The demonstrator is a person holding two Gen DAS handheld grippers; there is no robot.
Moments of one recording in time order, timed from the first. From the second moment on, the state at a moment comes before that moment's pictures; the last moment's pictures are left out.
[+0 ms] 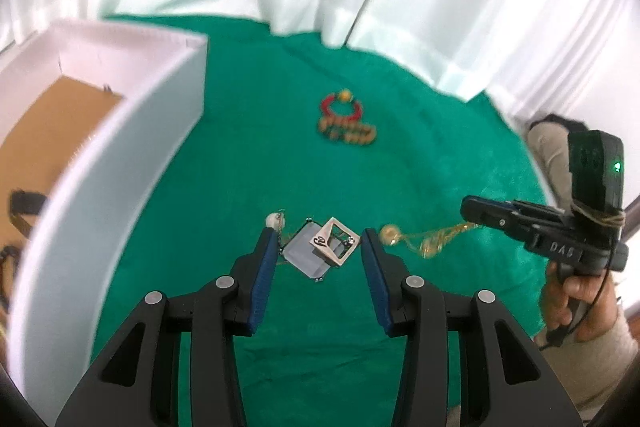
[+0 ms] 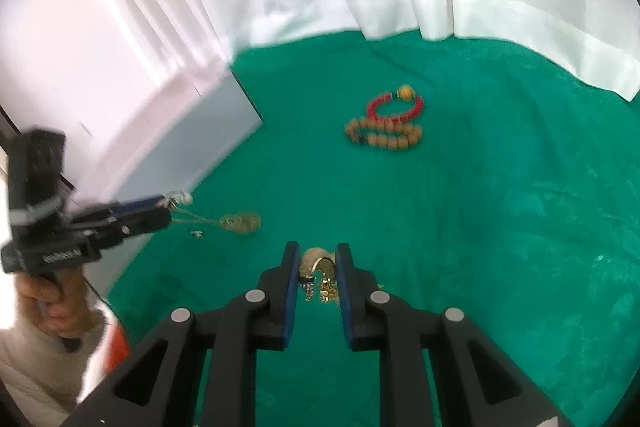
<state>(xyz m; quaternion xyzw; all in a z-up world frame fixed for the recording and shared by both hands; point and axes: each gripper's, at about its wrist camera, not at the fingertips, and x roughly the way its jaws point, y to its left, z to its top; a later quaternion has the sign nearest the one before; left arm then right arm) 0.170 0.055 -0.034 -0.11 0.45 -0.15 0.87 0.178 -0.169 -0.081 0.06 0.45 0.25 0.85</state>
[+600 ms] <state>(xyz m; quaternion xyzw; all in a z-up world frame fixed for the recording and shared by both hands) 0.121 0.117 0.099 -0.19 0.39 -0.17 0.88 0.187 -0.126 0.050 0.08 0.38 0.34 0.86</state>
